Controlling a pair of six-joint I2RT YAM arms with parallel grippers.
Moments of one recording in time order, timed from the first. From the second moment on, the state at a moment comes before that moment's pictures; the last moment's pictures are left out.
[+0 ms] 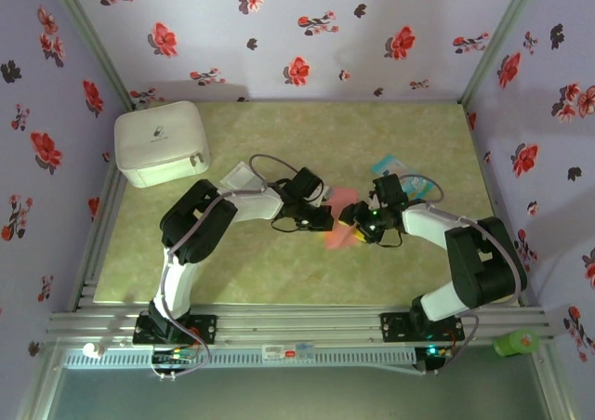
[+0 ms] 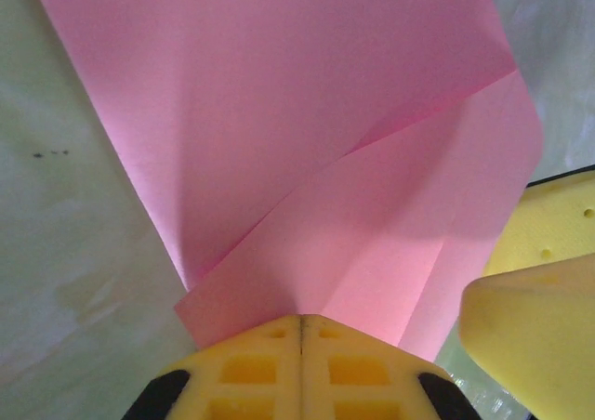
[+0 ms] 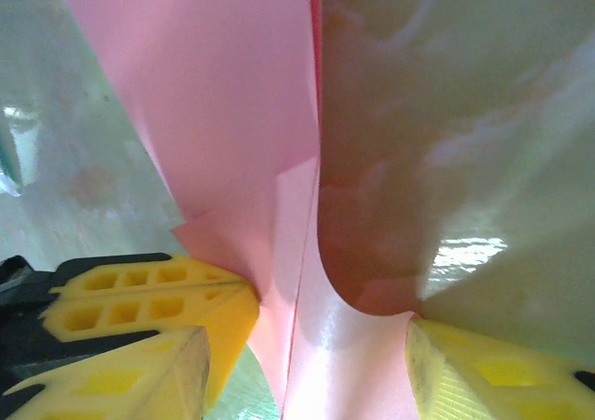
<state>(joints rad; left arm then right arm) -0.85 2.07 1.27 -0.21 0.48 -0.64 0.33 1.49 0.65 -0.26 -0.50 0.88</state>
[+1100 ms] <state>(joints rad) -0.85 2.06 1.26 -0.21 0.46 -0.65 0.22 1.60 0.67 -0.07 -0.63 0.84</state>
